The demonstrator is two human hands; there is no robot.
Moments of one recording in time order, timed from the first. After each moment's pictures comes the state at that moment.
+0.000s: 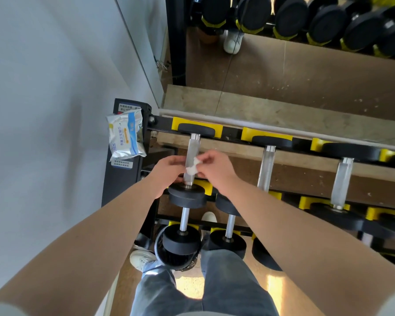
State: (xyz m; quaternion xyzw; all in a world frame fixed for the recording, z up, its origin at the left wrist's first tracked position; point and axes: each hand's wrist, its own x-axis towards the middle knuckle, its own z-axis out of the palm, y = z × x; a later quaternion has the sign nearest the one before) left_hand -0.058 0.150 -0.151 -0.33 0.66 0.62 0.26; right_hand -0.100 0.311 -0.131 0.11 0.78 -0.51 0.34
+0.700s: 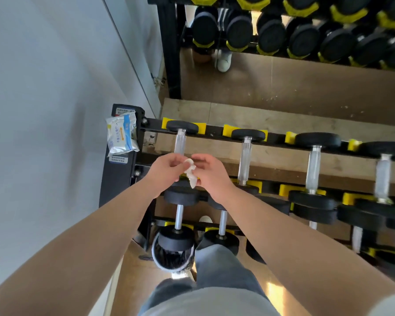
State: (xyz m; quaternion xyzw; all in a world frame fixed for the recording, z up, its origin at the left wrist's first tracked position) left_hand -0.016 0.202 -0.077 -0.23 0.77 0.57 0.18; right_hand -0.039 0.357 -0.085 0.11 0.68 -0.64 0.33
